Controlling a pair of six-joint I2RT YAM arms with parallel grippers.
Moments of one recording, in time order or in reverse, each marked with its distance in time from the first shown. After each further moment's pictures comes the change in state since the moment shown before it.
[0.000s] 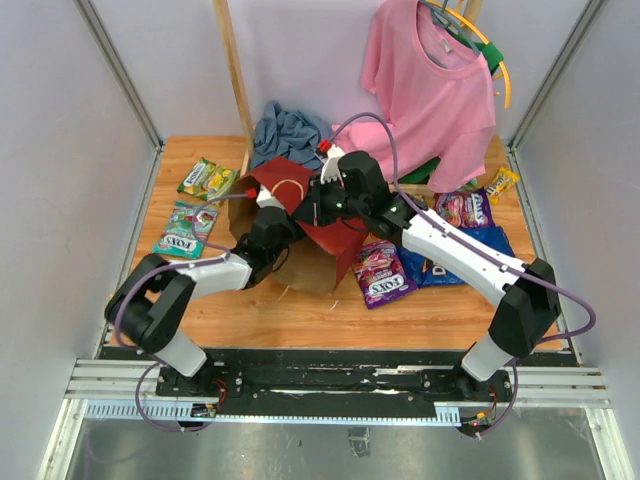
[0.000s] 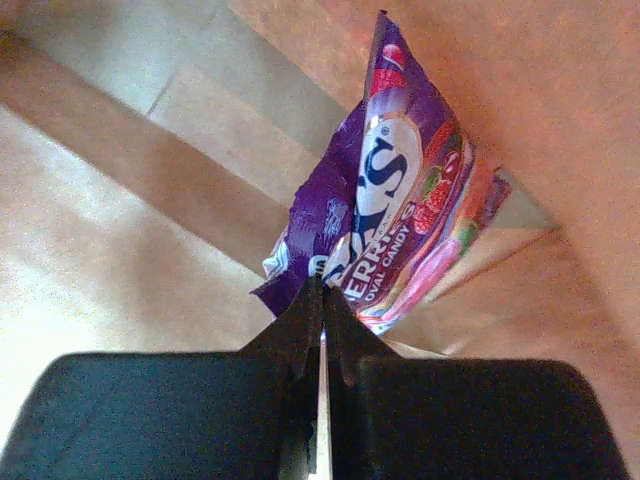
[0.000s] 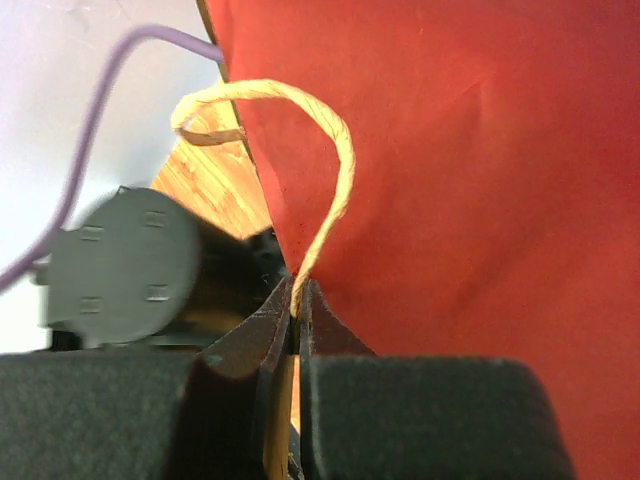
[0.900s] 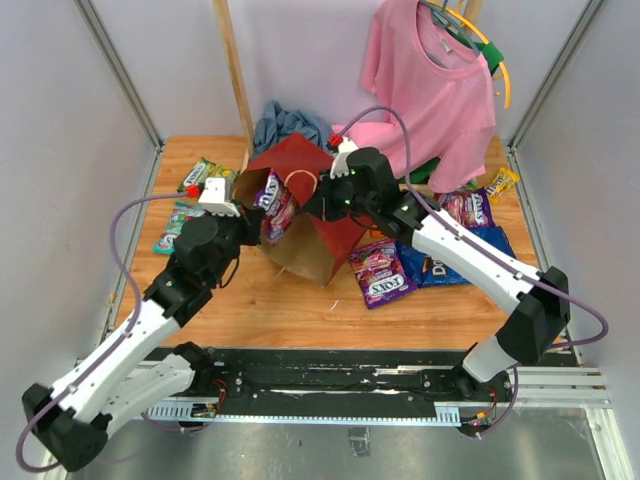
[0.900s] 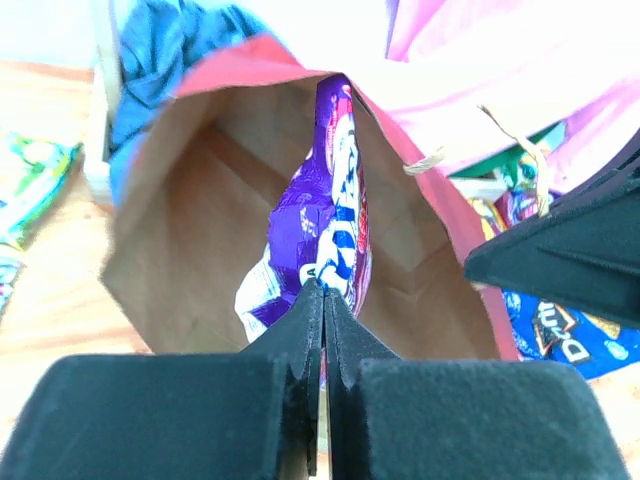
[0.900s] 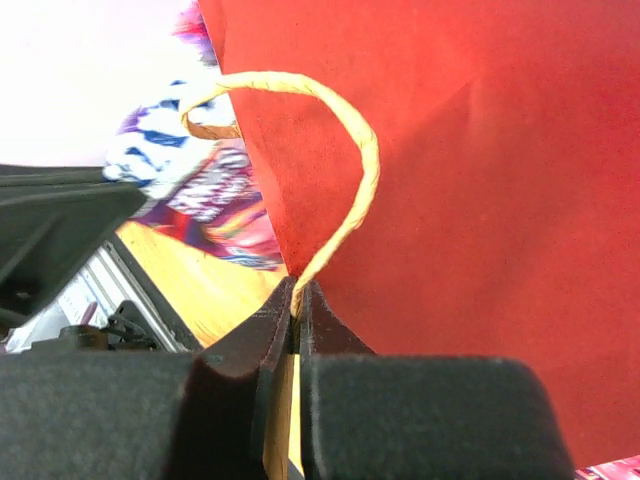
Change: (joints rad) left arm 0.000 -0.754 0.056 -0.591 -0.009 0.303; right arm 0.001 -0.040 0.017 -0.076 0.128 -0.023
